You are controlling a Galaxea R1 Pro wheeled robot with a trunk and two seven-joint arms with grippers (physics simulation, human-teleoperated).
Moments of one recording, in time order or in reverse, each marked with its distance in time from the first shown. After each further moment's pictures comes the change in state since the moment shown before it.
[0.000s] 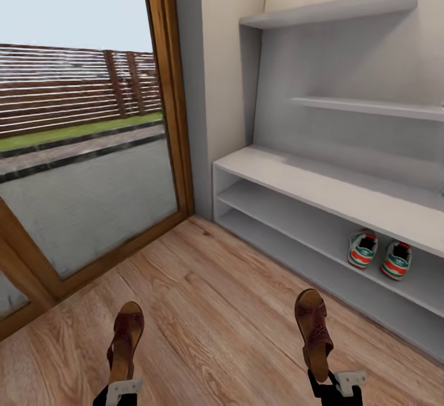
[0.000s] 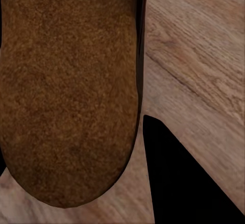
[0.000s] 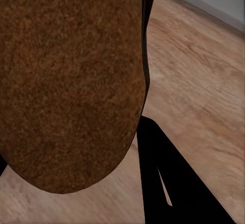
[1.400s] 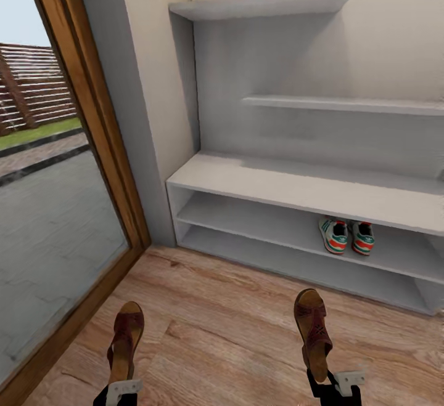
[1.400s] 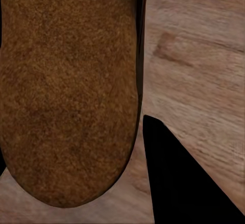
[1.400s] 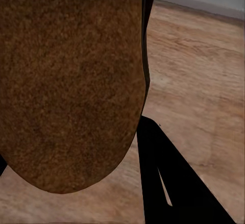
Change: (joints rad) left arm 0.000 0.000 -0.001 0.000 0.000 0.000 -0.001; right arm 0.000 0.005 0.000 -0.001 -0.002 0.002 0.000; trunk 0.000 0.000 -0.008
